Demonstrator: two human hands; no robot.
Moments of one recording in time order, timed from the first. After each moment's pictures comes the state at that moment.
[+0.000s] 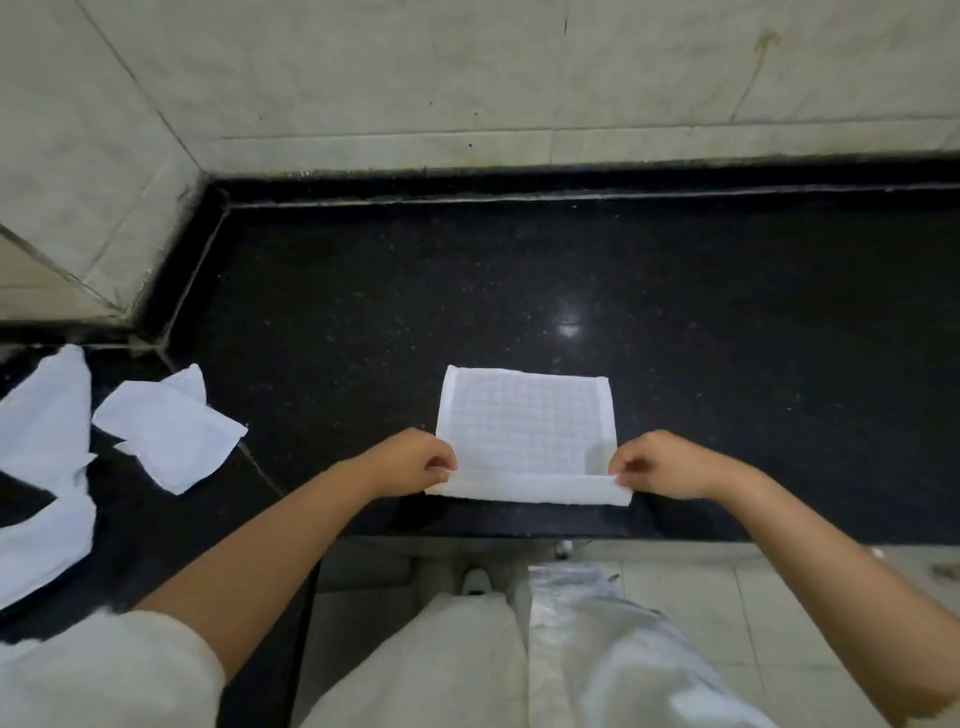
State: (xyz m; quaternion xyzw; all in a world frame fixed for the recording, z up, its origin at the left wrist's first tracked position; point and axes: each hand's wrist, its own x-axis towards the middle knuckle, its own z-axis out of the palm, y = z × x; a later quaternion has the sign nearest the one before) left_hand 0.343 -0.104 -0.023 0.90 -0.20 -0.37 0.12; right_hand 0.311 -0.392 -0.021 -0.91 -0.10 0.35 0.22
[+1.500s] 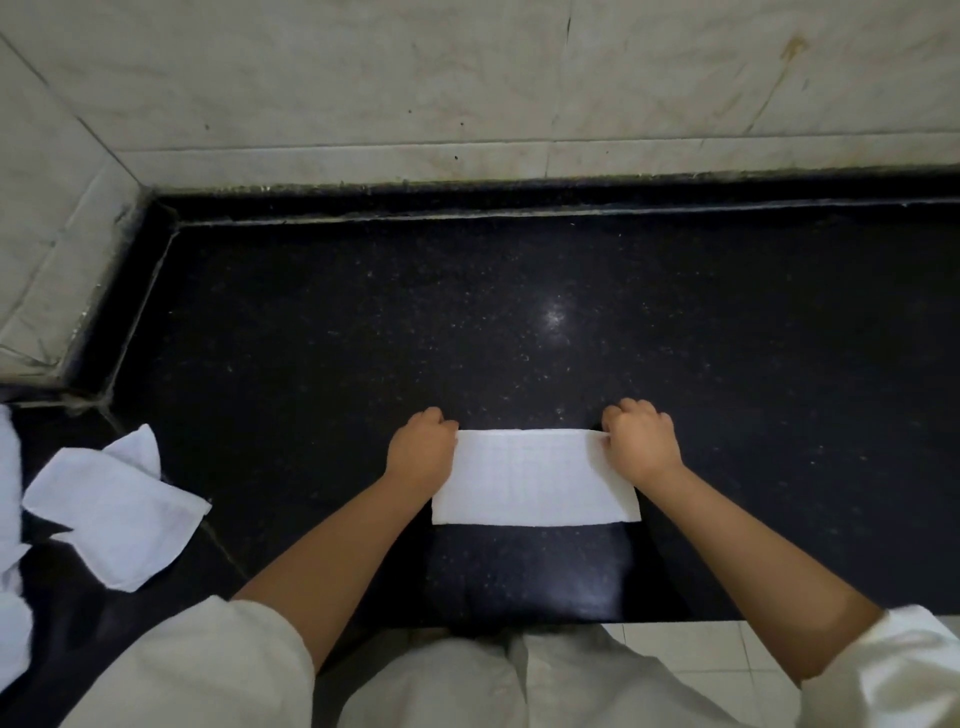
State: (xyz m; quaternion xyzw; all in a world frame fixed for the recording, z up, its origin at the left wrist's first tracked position) left_hand 0.430 -0.133 -0.082 0.97 -0.12 -0.18 0.05; right_hand 0.404 -0.366 -0.061 -0.98 0.06 0.18 0.04
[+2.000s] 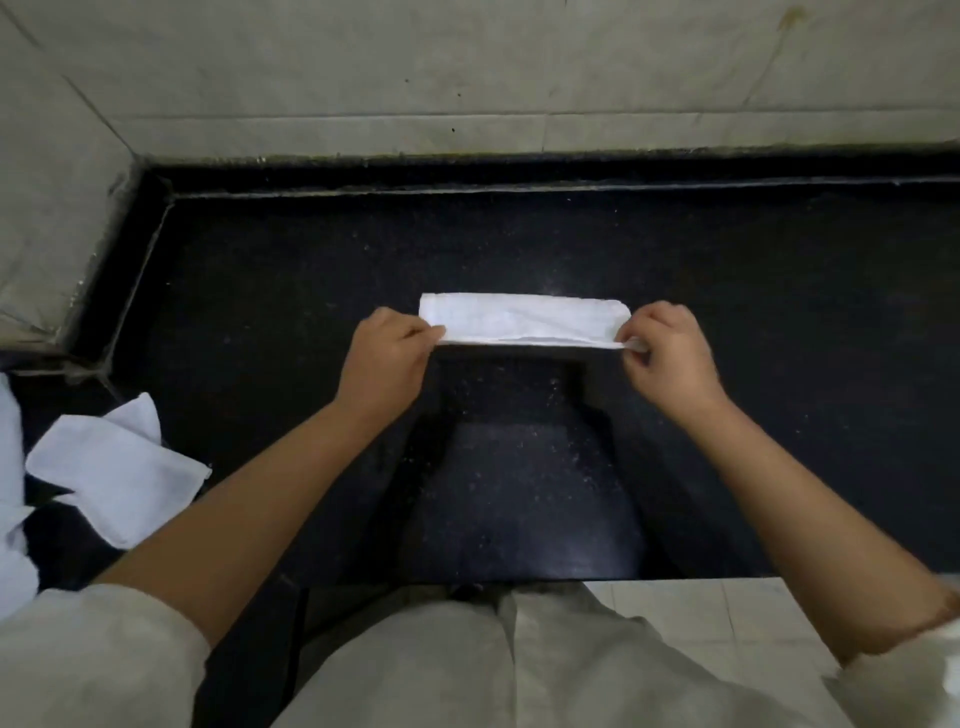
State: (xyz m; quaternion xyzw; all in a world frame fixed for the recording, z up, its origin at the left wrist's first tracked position) left_hand 0.450 -0.103 -0.017 0.94 -0.29 0.15 0.14; right_hand 0.410 -0.384 -0.005 -0.97 -0.04 -0.10 0.21
